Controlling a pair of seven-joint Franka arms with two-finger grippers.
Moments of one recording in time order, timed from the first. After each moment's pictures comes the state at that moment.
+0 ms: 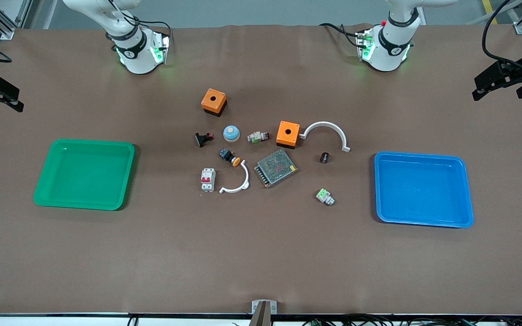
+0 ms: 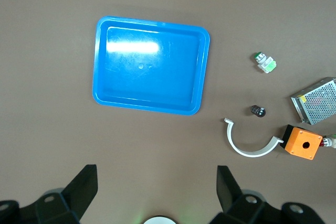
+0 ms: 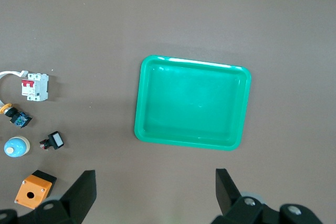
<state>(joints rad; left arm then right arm) -0.07 -0.07 0.00 -1.52 0.01 1.45 -0.09 0.03 -0.05 -0.09 -1.53 -0.04 1.49 -0.12</state>
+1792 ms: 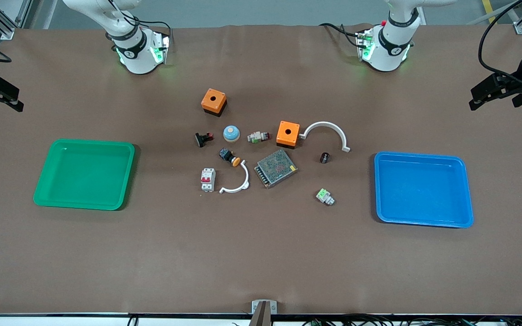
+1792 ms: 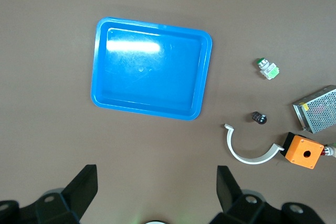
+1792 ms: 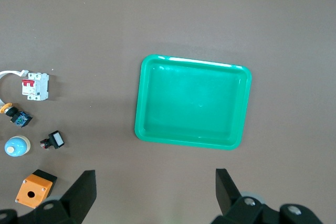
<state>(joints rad) -0.04 -0.04 -0.02 -1.52 0.01 1.47 -0.12 0.03 -0.05 -0.09 -1.53 -0.04 1.49 -0.12</state>
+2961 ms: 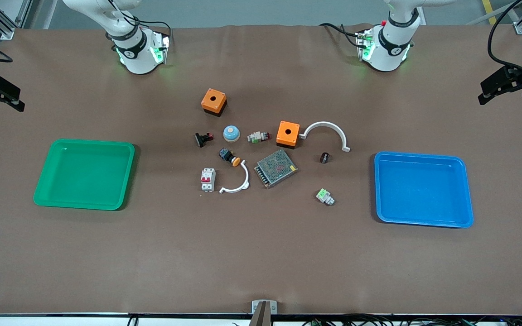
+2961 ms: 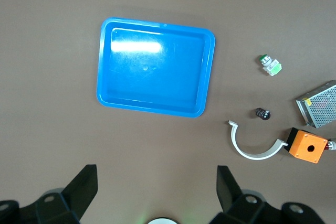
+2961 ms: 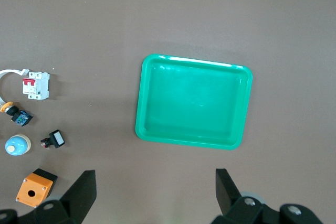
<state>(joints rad) -0.01 -0.04 -0.03 -1.51 0.01 1.45 -0.08 0.03 -0.05 -0.08 -1.53 -0.04 1.49 -0.12</state>
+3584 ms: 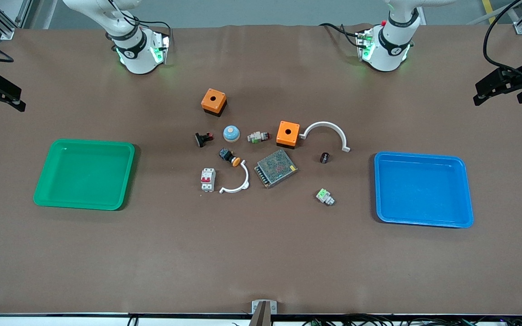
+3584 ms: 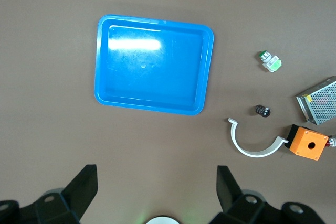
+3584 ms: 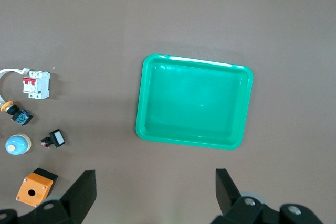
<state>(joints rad) -0.01 -0.04 -0.04 -1.52 0.01 1.45 -0.08 0.03 -0.05 -0.08 -1.53 -0.04 1.49 -0.12</state>
